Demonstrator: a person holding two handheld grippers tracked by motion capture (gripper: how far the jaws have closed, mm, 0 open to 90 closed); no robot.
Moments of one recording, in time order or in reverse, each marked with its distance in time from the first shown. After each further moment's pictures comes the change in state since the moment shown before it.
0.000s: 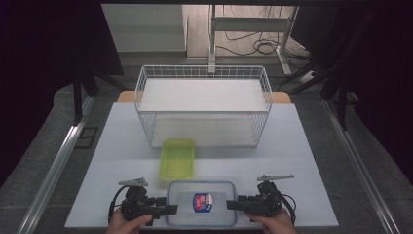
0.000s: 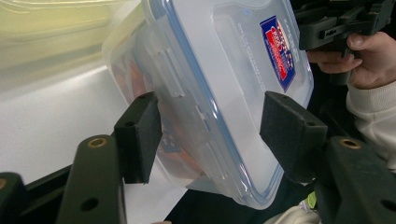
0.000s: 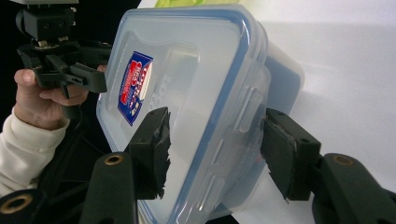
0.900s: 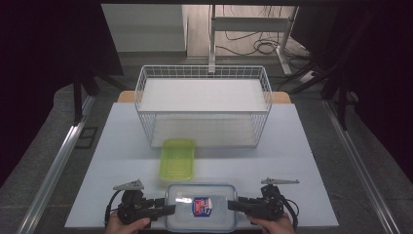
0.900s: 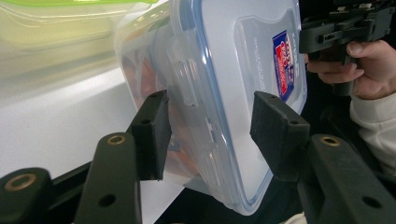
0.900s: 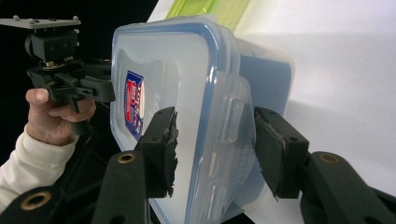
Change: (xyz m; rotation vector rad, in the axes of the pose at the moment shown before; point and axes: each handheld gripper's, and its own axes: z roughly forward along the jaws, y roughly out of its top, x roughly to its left) left arm -0.011 -0.007 -0.008 -0.058 0.030 0.030; right arm 0.008 -0.009 -0.007 -0.072 0.012 0.041
